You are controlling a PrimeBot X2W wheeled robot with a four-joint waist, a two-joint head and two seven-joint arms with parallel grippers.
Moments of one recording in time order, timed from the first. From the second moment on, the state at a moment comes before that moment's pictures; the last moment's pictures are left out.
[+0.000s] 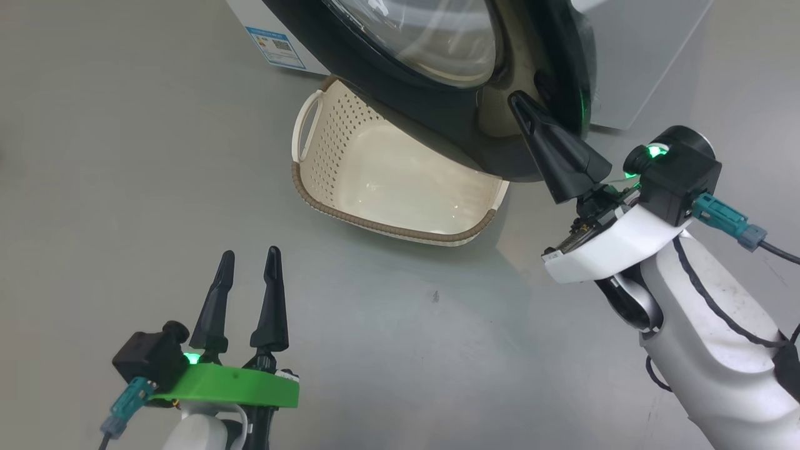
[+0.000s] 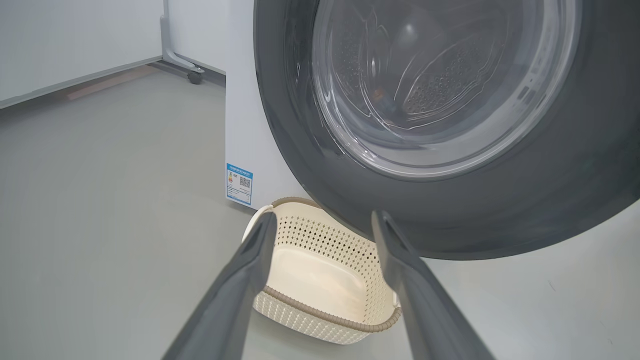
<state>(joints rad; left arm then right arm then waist) -0.17 0.04 -0.36 0.02 -0.50 -0.04 -0.25 -0.53 -0.26 0.53 0.10 0.41 0.13 -0.26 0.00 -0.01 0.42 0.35</state>
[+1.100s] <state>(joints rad) -0.24 0.03 -0.44 -0.09 -0.56 0.00 -0.25 -0.79 -0.37 0.39 0.08 0.39 0.13 -0.26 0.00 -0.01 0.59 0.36</state>
